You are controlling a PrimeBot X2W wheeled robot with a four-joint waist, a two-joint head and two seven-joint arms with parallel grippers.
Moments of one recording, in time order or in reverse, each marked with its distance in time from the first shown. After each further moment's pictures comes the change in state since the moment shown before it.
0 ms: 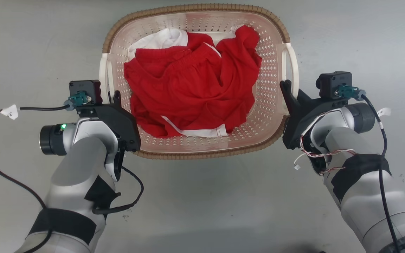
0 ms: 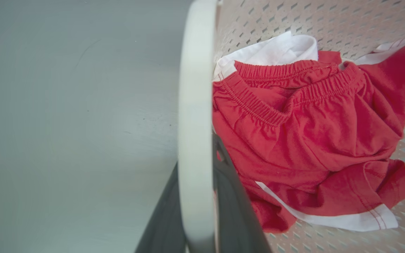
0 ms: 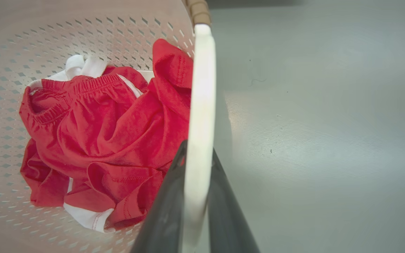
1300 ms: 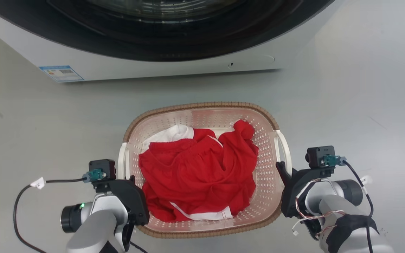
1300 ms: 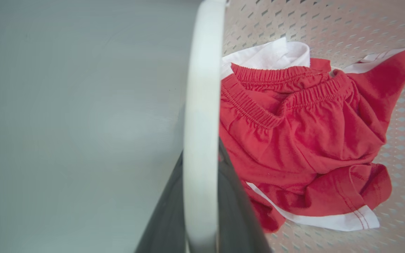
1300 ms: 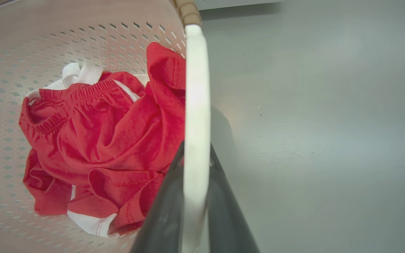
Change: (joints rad) left arm 0.250 -0.011 -0.117 0.044 -0.189 -0.036 0.019; right arm 0.217 0.021 0.085 0.091 0.124 0.009 0.037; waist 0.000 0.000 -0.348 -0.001
